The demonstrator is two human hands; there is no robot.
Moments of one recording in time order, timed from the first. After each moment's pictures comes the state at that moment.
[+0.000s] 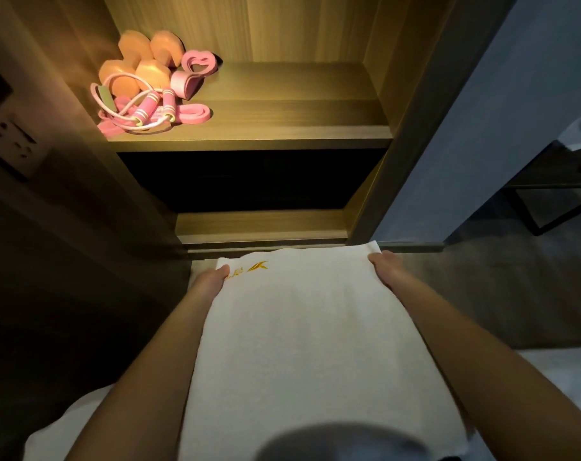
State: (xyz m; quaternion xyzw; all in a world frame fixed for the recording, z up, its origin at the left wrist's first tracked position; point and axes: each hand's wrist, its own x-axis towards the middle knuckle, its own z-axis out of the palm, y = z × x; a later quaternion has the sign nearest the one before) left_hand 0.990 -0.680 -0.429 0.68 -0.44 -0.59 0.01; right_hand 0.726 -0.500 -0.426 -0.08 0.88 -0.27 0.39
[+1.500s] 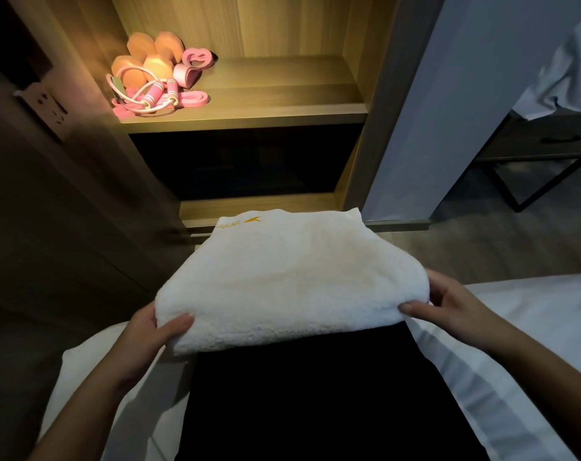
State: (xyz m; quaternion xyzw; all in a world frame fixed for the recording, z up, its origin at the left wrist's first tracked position) left_hand 1.168 -0.531 -0.366 0.46 -0.58 -0.65 0.17; right_hand 0.798 -0.271 -0.352 -0.40 0.68 -0.43 0.44
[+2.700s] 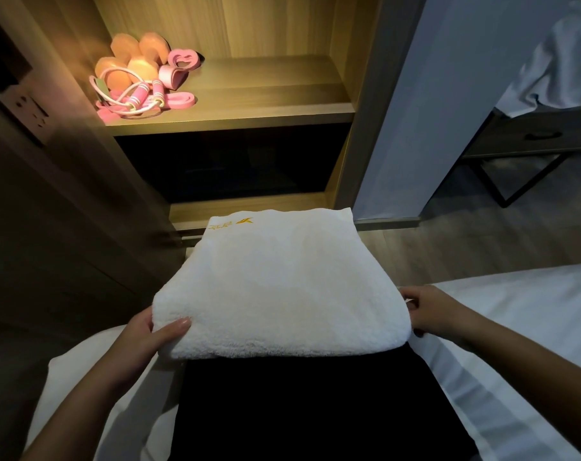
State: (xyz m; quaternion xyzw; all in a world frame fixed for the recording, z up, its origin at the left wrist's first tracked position) left_hand 1.166 -0.534 -0.375 0.43 -0.59 -0.67 0.14; right_hand 0.792 -0.278 -0.371 -0.27 0.78 -0.27 0.49
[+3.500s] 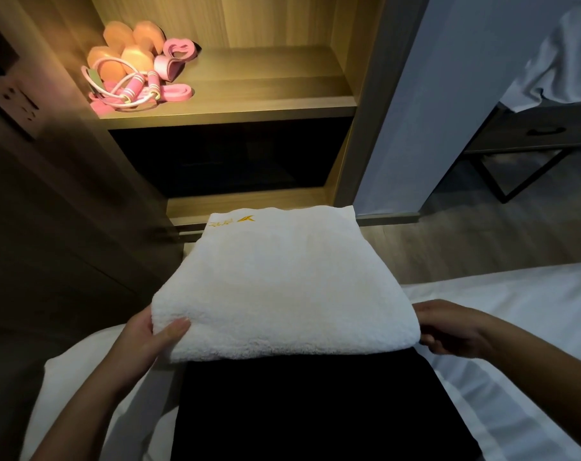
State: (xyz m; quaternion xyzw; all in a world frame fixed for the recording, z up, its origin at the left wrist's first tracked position) left_hand 1.168 -0.535 -0.387 0.44 -0.61 -0.64 0.15; right_hand 0.784 -0.269 -0.375 -0.03 0.68 -0.31 0.67
